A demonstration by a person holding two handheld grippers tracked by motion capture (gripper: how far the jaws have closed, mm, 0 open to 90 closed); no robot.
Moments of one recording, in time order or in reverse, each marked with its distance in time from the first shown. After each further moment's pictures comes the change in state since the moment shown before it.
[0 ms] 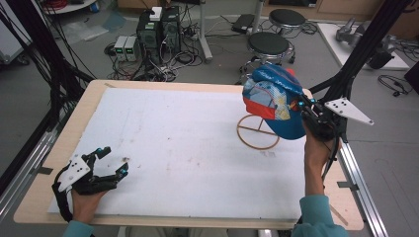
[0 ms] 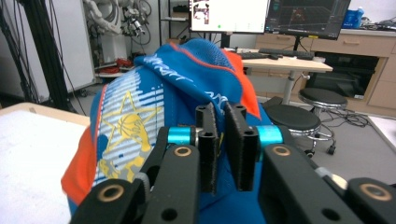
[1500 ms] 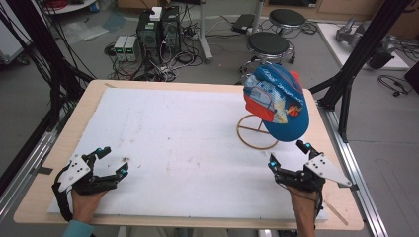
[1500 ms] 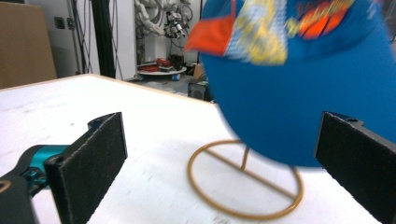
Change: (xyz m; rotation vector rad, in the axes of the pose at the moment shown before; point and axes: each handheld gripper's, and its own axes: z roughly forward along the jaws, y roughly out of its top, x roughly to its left) left arm -0.001 0.000 0.000 0.000 0.004 0.004; right arm 0.053 -0.109 -0.059 -0.045 0.158 -0.032
